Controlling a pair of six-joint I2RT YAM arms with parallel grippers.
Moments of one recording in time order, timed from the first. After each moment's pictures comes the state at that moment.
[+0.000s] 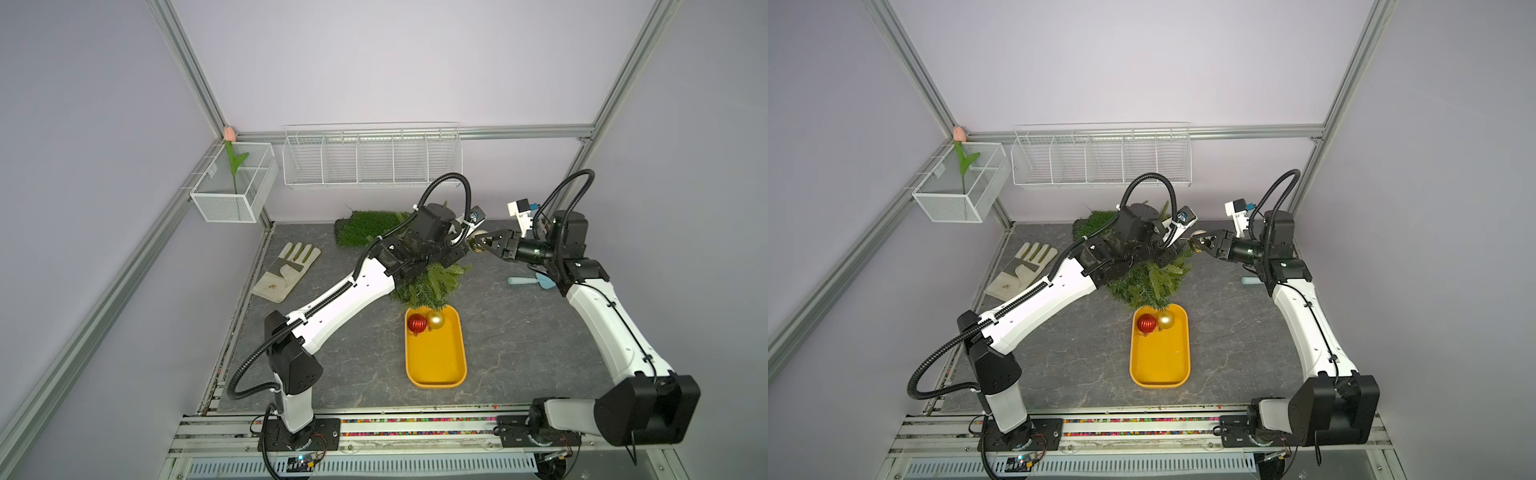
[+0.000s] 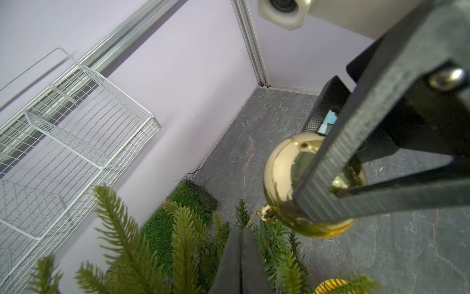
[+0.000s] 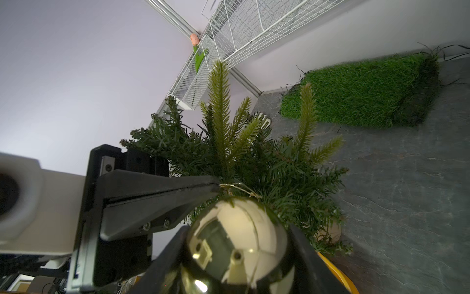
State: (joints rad) left arm -0.95 1.83 1.95 -0.53 -0.13 0.38; right arm 0.05 1.32 1.24 -0.30 -0.99 0.53
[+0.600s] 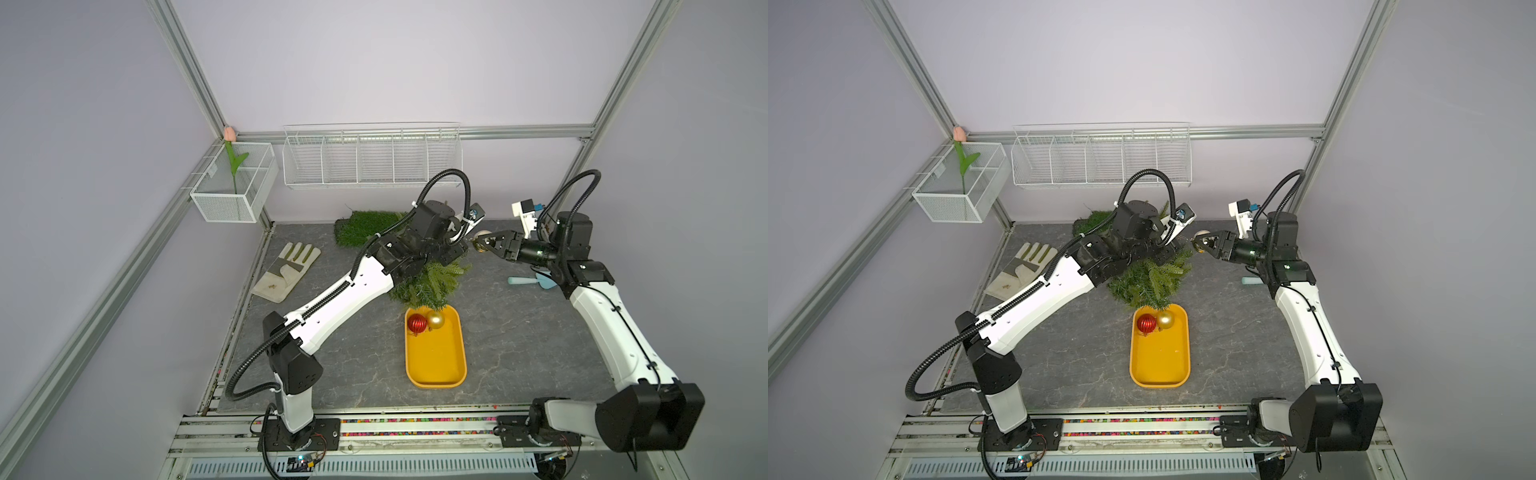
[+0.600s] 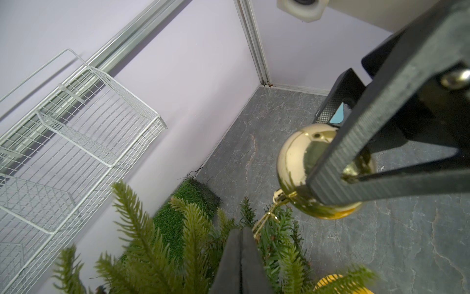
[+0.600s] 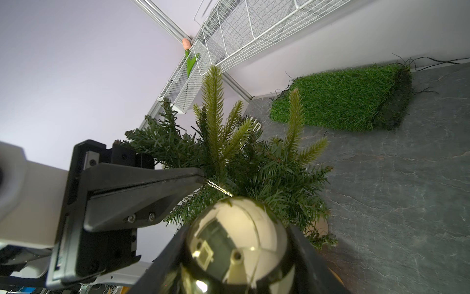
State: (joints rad) left arm -0.95 1.83 2.00 -0.59 -0.13 0.37; right arm 0.04 1.31 1.24 -0.34 -0.96 0.50
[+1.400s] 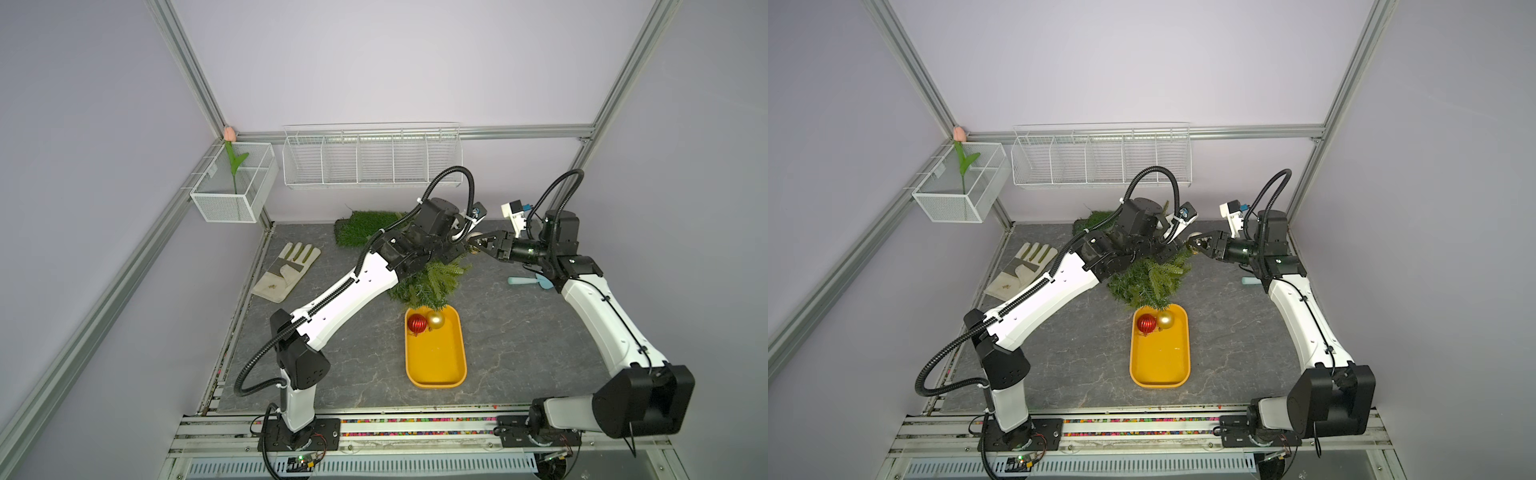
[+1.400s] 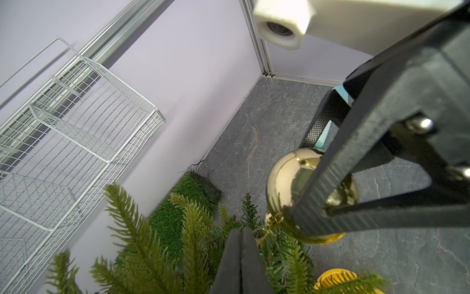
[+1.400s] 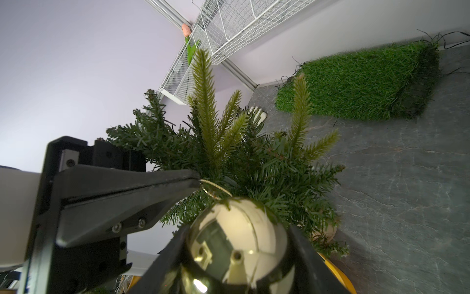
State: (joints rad) left arm -0.95 1.89 2.09 -0.67 -0.15 0.37; right arm 0.08 1.37 1.26 -0.33 -0.98 0.50
